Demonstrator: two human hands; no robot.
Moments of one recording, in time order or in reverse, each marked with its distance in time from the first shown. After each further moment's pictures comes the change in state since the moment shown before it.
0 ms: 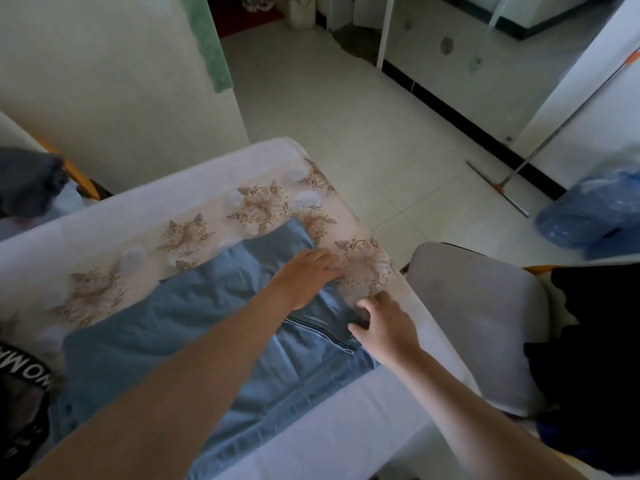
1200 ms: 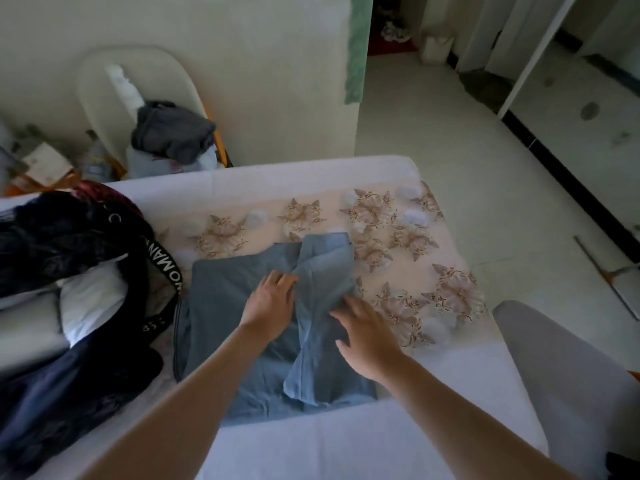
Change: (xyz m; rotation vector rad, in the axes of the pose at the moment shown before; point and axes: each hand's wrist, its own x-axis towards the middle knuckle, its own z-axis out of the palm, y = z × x) left_hand -0.231 -0.027 0.057 -0.652 0.310 -0.949; right_hand -0.016 -0.147 0.050 -0.229 -0.290 -0.584
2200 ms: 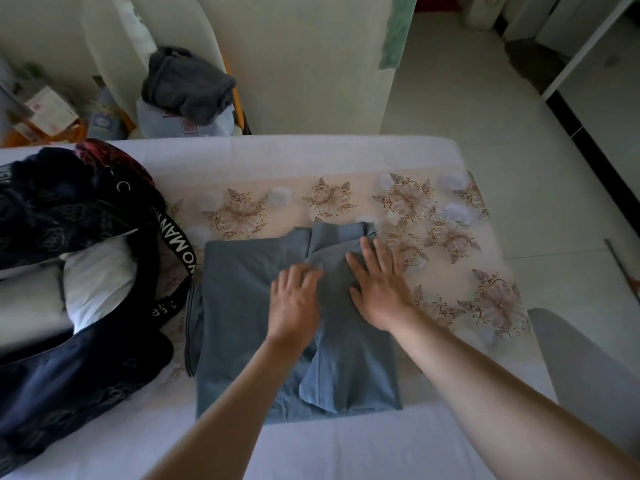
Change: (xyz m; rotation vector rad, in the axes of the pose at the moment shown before) left_hand -0.002 -0.009 0.032 0.081 0.298 -0.014; right_hand 0.111 0.013 0.001 -0.372 0.059 -0.054
